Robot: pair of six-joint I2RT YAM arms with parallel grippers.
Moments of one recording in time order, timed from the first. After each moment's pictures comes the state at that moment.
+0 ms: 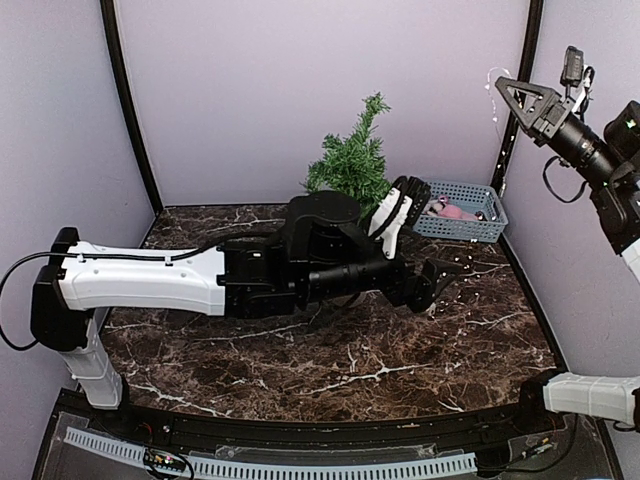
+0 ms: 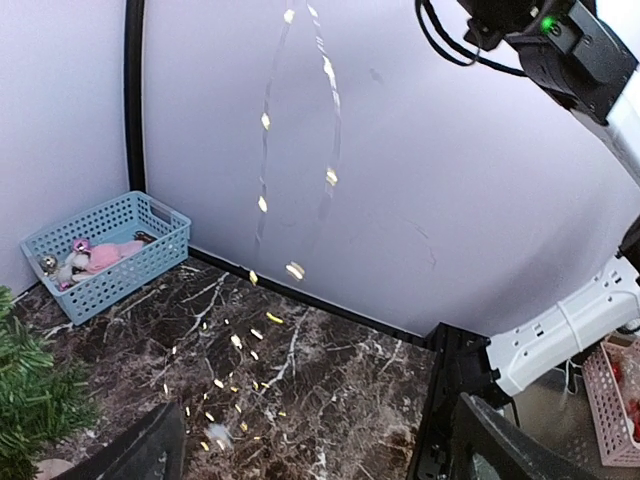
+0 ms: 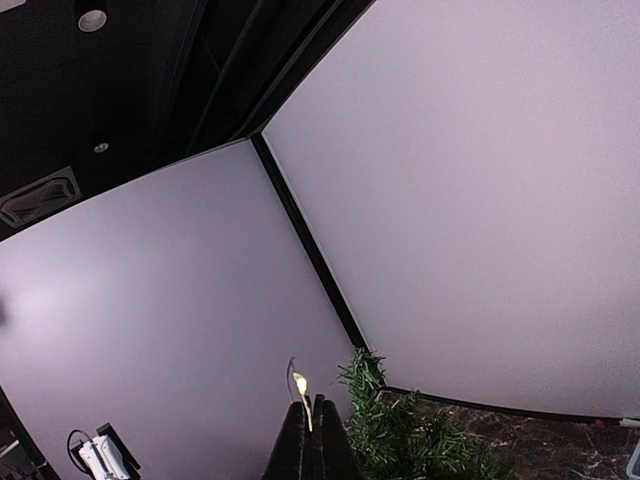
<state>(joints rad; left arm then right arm) -1.32 1.77 1.54 0.09 -0.12 -0.18 0.26 0.95 1.30 0.06 -0.56 0.69</state>
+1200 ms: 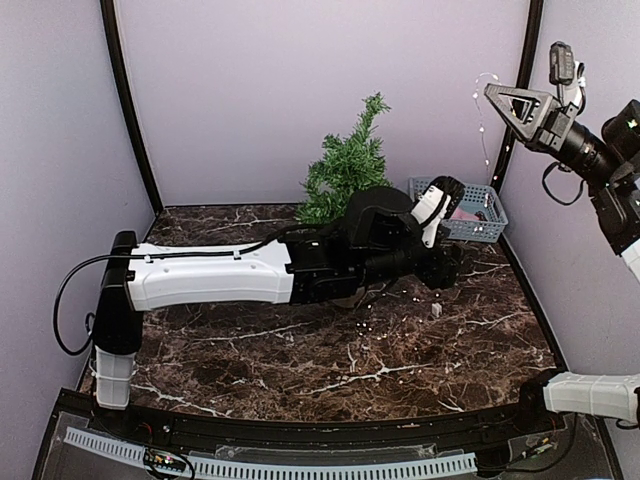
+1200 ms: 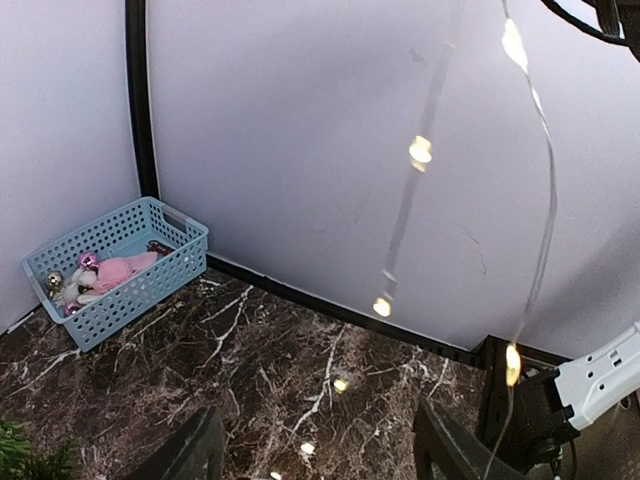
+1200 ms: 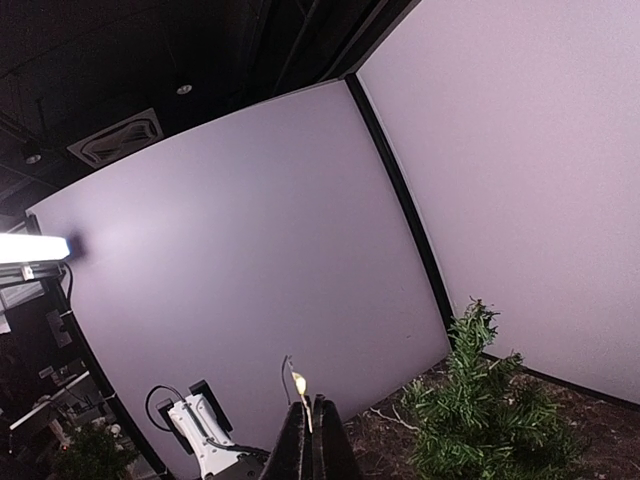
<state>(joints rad) -1.27 2.08 1.91 0.01 -0.13 -0.12 0.32 0.95 1.30 0.09 -0.79 0.73</state>
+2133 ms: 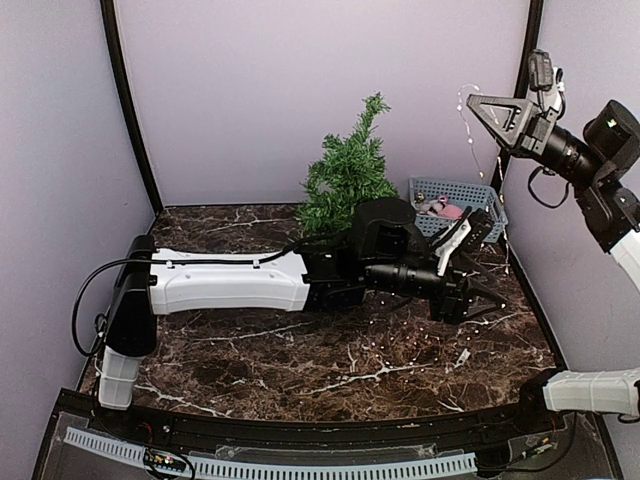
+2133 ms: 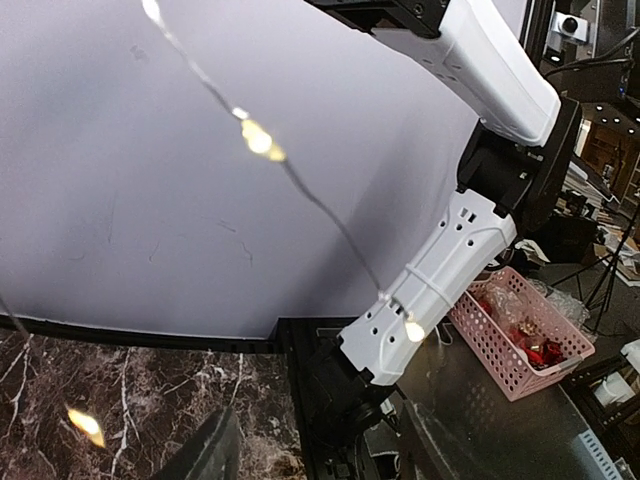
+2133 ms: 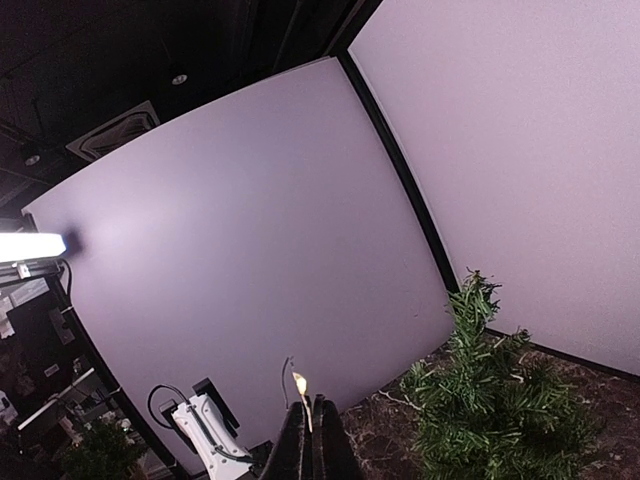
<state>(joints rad) -1.26 2.14 1.91 0.16 0.50 -0.14 0.35 0.98 1.27 0.10 -0.79 0.73</state>
